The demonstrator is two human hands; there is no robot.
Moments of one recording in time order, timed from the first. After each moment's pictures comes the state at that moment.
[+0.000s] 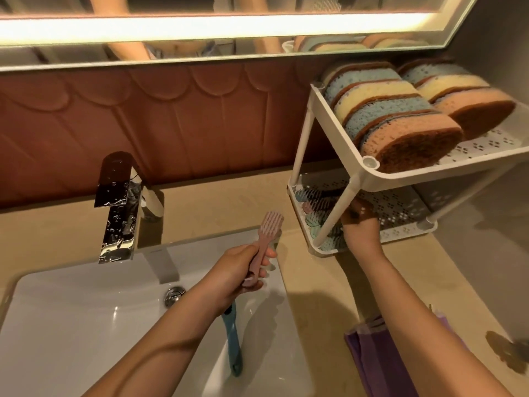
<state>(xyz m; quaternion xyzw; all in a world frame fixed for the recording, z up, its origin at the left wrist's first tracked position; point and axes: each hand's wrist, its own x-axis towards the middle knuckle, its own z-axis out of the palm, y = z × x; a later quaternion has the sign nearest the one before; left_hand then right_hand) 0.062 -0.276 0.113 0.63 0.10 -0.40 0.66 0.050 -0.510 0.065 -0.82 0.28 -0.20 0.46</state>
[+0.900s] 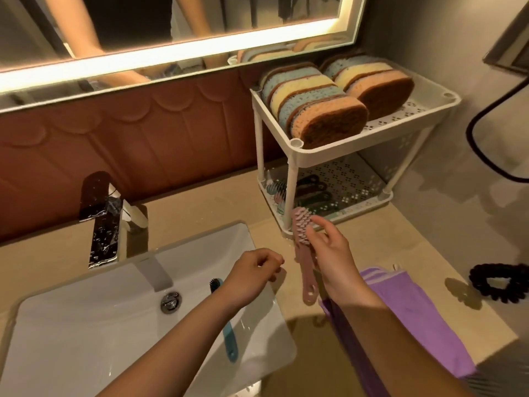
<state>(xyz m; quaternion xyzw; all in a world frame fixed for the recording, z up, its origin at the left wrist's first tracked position) 0.000 -0.308 0.119 0.80 -0.15 -0.34 0.48 -0.056 -0.443 0.116 -0.59 0.34 -0.12 0.72</state>
